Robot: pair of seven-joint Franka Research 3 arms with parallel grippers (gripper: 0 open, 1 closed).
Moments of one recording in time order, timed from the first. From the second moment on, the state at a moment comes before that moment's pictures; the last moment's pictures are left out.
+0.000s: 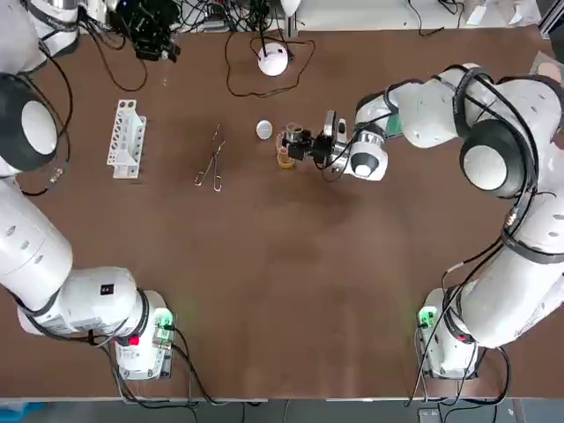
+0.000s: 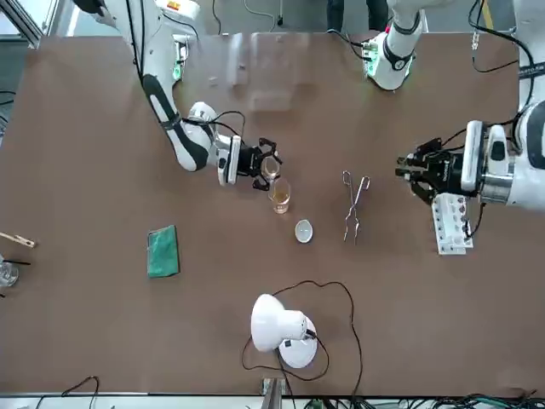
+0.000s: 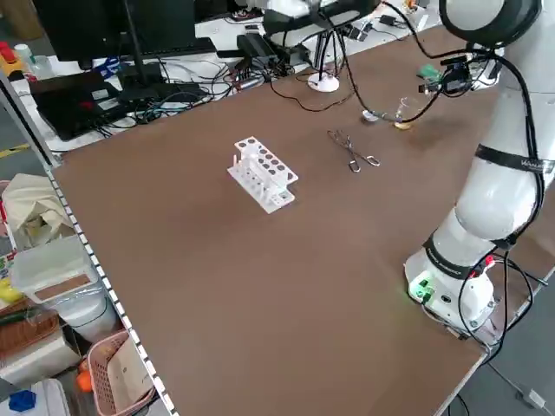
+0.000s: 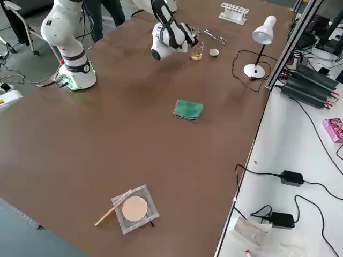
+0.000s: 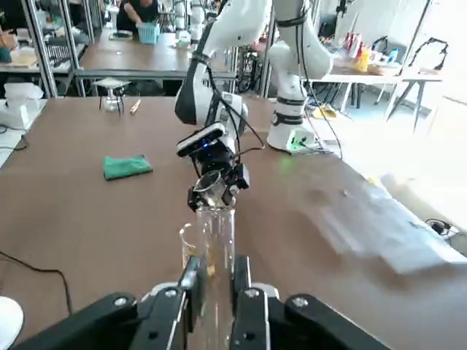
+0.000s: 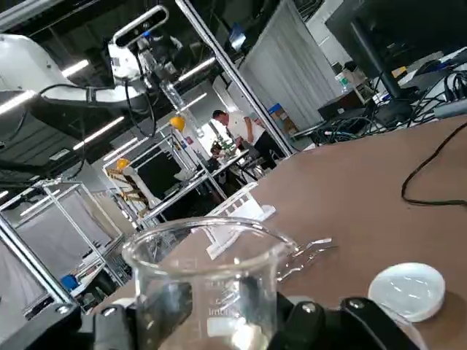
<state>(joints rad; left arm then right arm) 0.13 0.29 0.01 -1.70 -0.99 1.31 2.11 0.45 0.53 0.28 -2.17 2.46 2.01 -2.37</state>
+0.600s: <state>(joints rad) 0.44 0.46 0.02 -1.68 -0.98 1.10 2.32 0.53 0.54 0.28 -2.14 2.55 2.05 -2.30</state>
